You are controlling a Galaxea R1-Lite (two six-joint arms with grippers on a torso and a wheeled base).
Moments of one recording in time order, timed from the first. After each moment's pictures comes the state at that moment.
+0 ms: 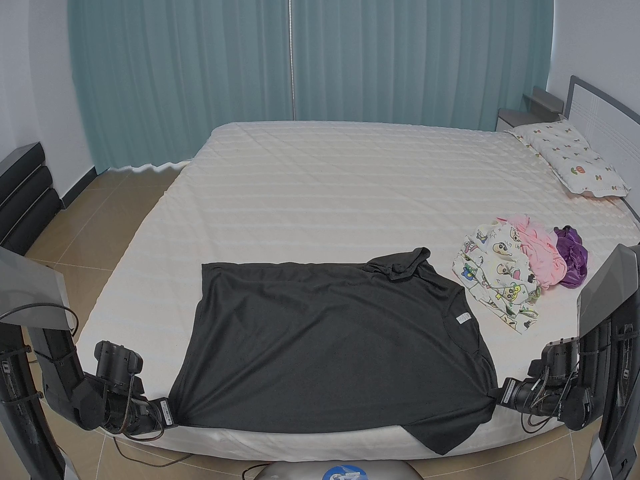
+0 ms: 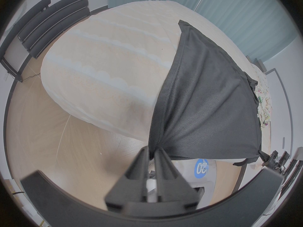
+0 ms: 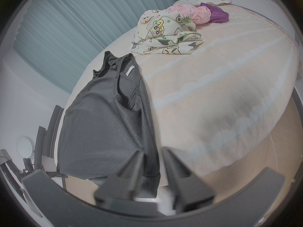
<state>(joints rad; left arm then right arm) -0.06 2.12 -0.18 -0.83 -0.10 -0.47 0.04 2.40 -0.02 -1.55 0.17 0.50</state>
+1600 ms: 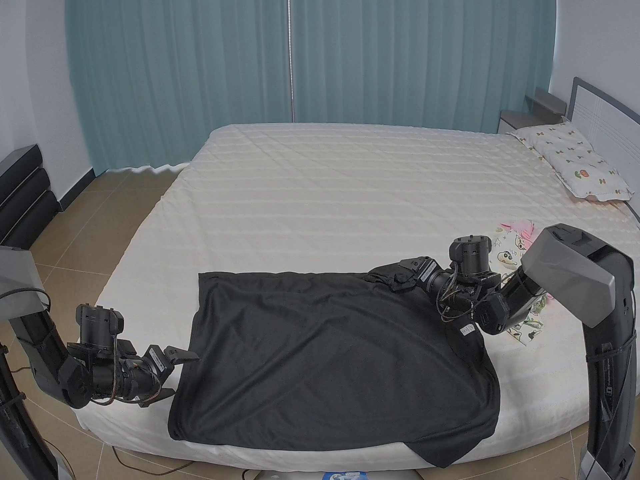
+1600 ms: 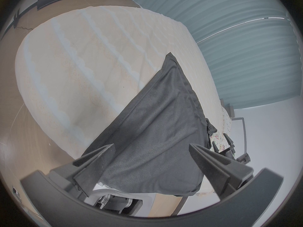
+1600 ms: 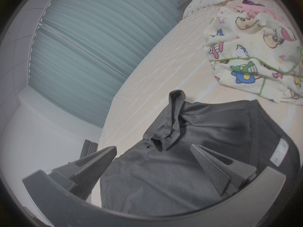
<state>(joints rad) -0.01 2.00 -0.30 -0.86 -0.38 -0.86 0.29 2.48 -1.25 -0.79 0.04 0.91</state>
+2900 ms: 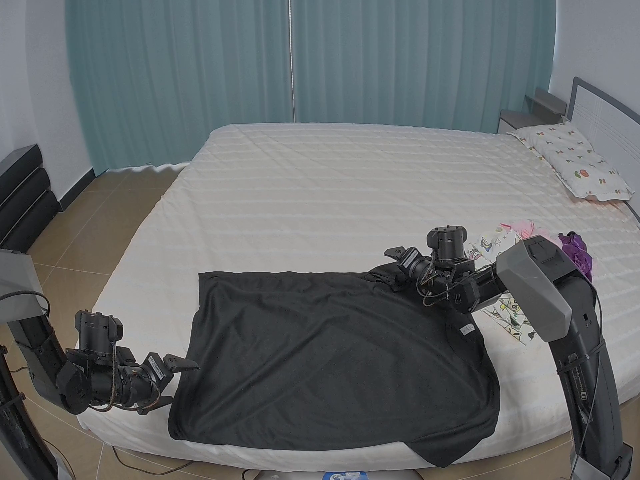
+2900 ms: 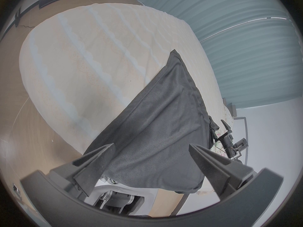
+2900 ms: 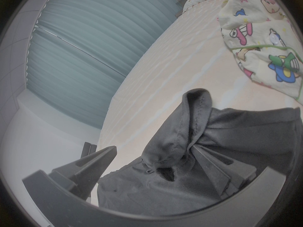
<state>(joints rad) -0.01 1.99 -0.26 -0.86 -0.38 -0.86 0.28 2.68 -1.69 -0.54 0.06 0.93</state>
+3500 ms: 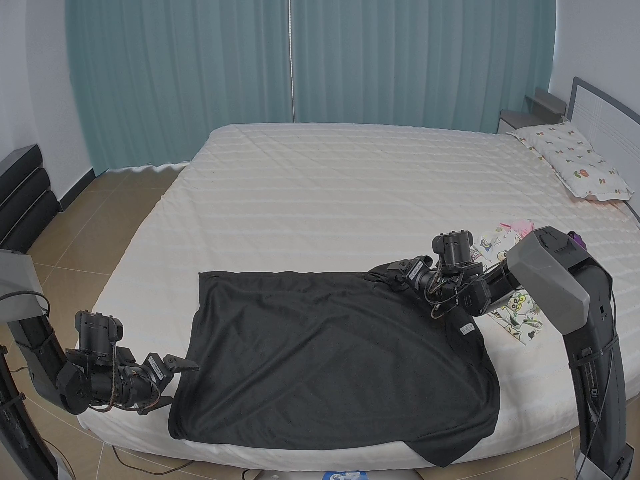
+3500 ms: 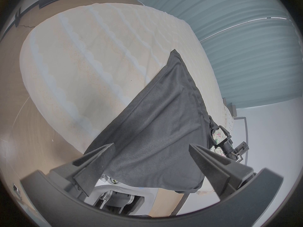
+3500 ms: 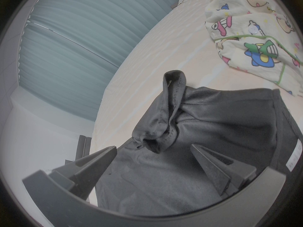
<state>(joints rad) -0.01 1.99 -0.26 -0.86 -0.38 -0.86 0.29 2.61 -1.56 -0.49 0.10 0.92</state>
